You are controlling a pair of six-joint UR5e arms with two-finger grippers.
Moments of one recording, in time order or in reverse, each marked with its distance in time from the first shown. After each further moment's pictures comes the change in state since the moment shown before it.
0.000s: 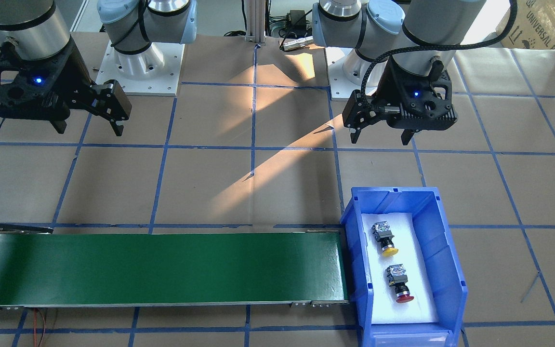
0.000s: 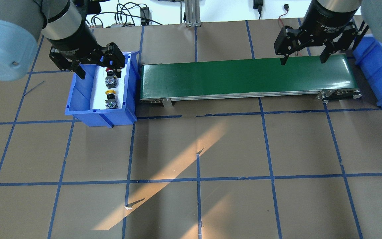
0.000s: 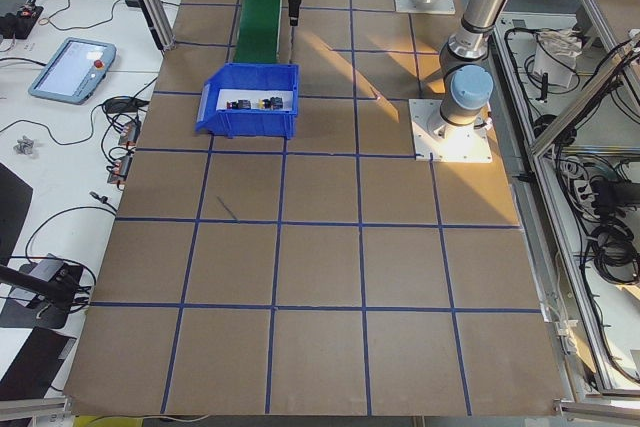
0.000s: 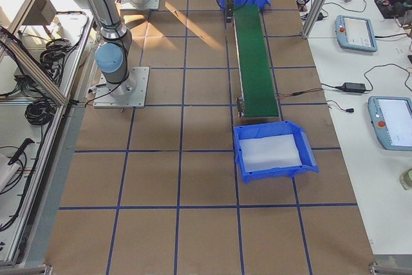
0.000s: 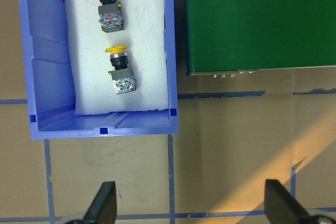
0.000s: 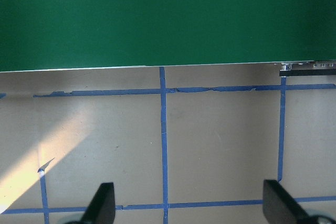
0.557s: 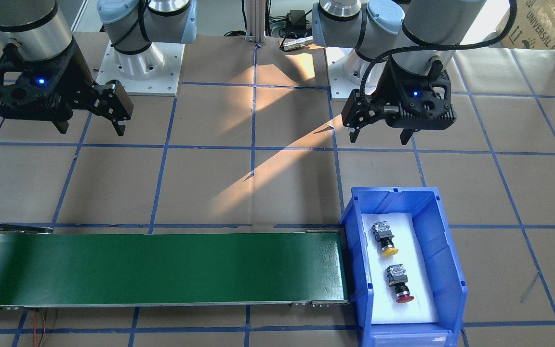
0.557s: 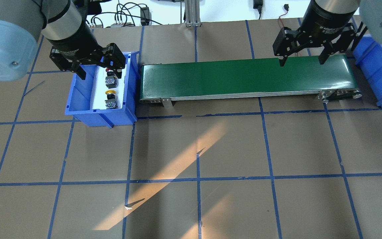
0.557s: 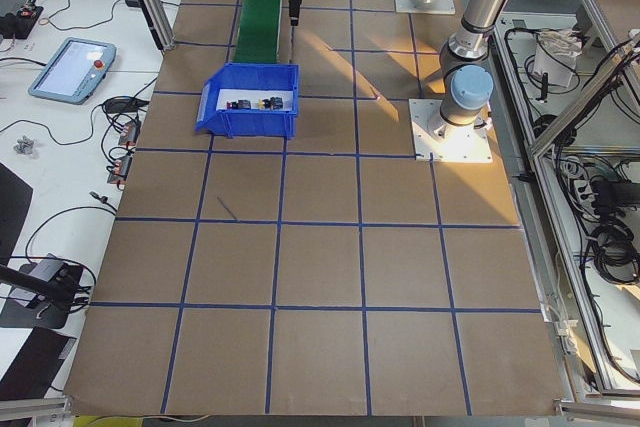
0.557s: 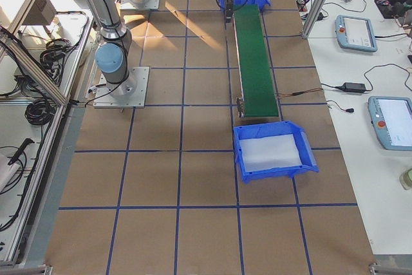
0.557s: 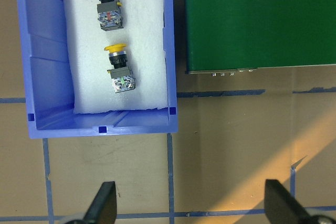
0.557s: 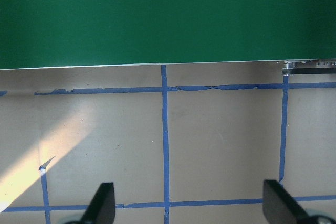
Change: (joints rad) left arm 0.000 -0.001 0.006 -0.007 -0.006 0.007; right arm 0.002 0.000 0.003 0.002 -0.001 0.000
